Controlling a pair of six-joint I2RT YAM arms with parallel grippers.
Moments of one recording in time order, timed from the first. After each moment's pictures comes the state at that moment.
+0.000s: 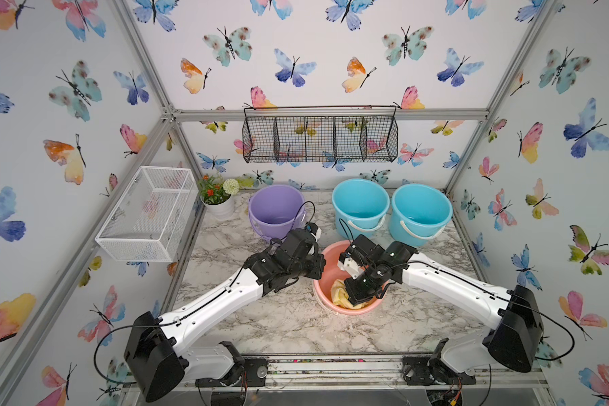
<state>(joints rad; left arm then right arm) -0.81 1.27 1.07 -0.54 0.03 -0.51 0.90 1.47 1.24 -1.09 -0.29 0.45</state>
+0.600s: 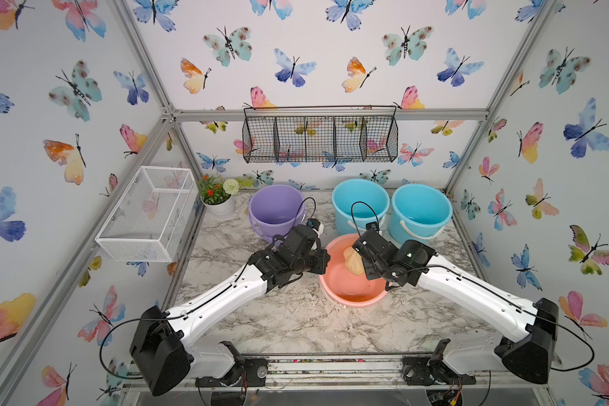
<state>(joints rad) -0.80 1.31 1.09 -0.46 0.07 -0.53 0.91 1.34 1.24 -1.00 0.53 0.51</state>
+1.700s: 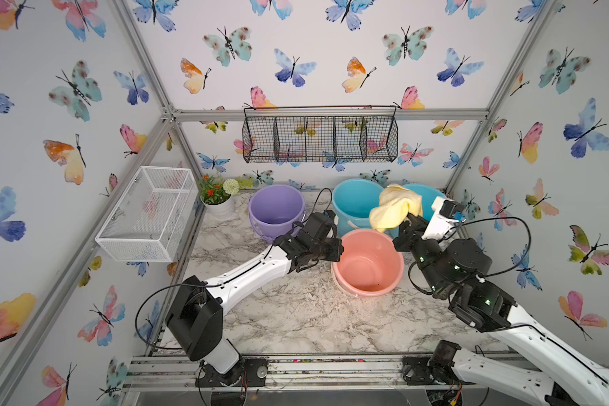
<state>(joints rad) -0.78 1.59 1.29 -0.43 0.13 -0.54 0.91 0.84 1.04 -0.14 0.64 0.36</state>
